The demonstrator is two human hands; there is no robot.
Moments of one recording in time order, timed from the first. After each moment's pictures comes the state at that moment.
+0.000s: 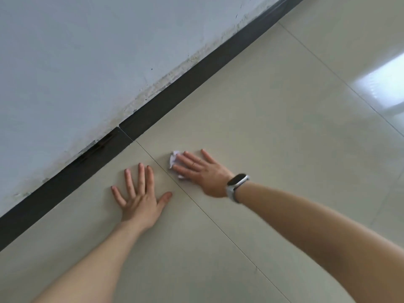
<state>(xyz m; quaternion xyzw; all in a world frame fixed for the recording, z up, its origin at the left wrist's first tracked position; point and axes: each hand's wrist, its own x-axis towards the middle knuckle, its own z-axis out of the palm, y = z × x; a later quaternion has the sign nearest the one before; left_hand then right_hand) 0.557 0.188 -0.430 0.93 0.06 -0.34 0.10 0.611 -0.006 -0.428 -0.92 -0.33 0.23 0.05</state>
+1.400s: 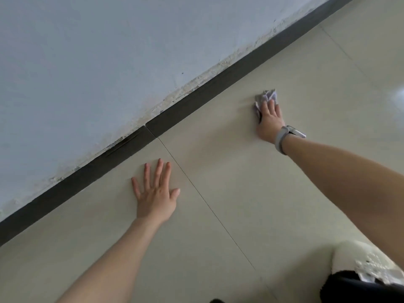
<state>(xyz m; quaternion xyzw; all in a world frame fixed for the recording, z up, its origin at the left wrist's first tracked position) 0.558 0.189 -0.423 0.95 0.09 -0.28 0.14 0.735 -0.081 -0.420 -0.96 0.06 0.22 0.14</state>
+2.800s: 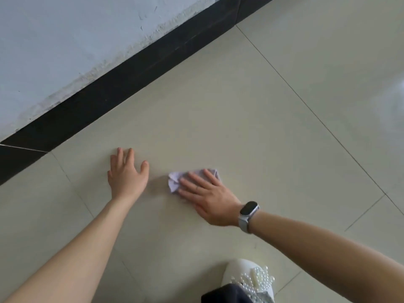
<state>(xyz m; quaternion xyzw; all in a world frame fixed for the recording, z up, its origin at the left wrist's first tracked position) 0.651 -0.028 -0.419 0.92 0.27 -0.19 0.20 0.623 -0.257 -0.443 -0.88 -0.43 0.14 0.15</state>
